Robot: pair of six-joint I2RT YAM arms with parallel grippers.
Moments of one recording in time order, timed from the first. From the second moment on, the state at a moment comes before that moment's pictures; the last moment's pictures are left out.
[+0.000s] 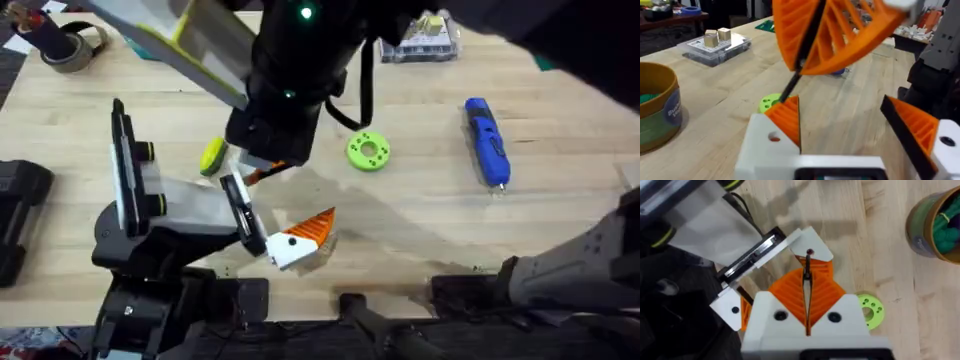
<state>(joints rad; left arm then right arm) -0.12 0.00 0.01 -0.09 1.01 -0.06 1.05 1.83 2.06 -1.43 -0.11 -0.26</state>
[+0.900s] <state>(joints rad) -0.12 0.00 0.01 -0.09 1.01 -0.06 1.05 1.89 2.06 -1.46 -0.11 -0.26</state>
